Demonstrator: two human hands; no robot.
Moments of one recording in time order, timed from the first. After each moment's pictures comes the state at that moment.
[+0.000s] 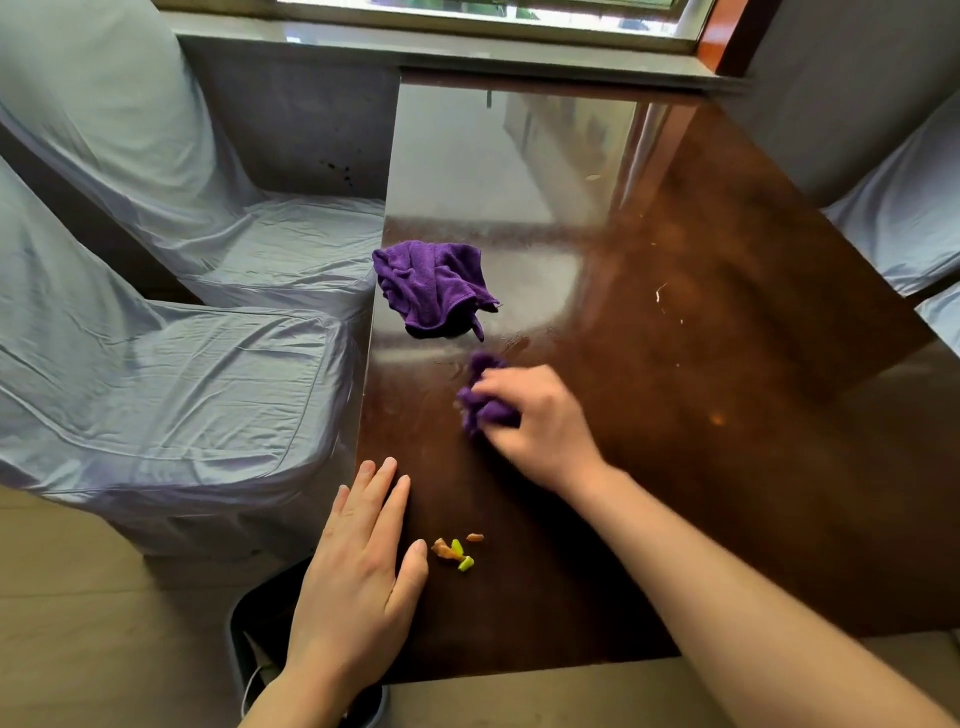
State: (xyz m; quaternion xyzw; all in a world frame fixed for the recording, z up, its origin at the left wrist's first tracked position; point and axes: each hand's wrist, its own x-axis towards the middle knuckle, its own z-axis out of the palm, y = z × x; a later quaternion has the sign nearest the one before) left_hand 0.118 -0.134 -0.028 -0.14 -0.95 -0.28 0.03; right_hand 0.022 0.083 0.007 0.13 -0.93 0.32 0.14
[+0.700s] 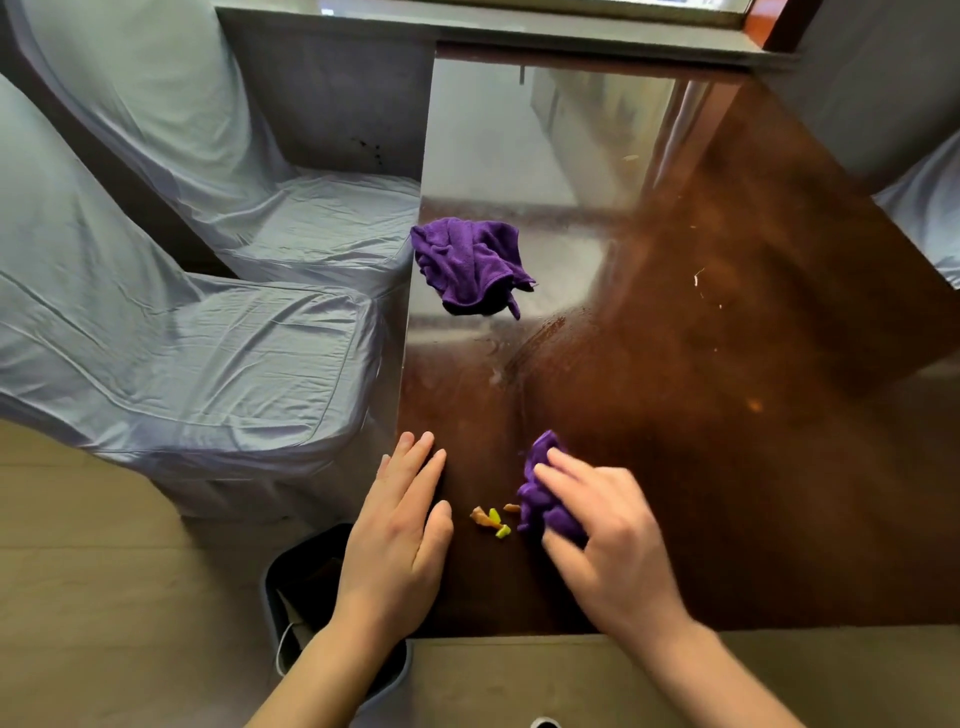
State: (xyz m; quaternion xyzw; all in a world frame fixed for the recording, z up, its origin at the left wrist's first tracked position) left_hand 0.120 -0.136 -0.024 -0.12 -0.91 -0.40 0.05; right_hand 0.150 0.073 -0.001 0.05 -0.95 0.28 0.11
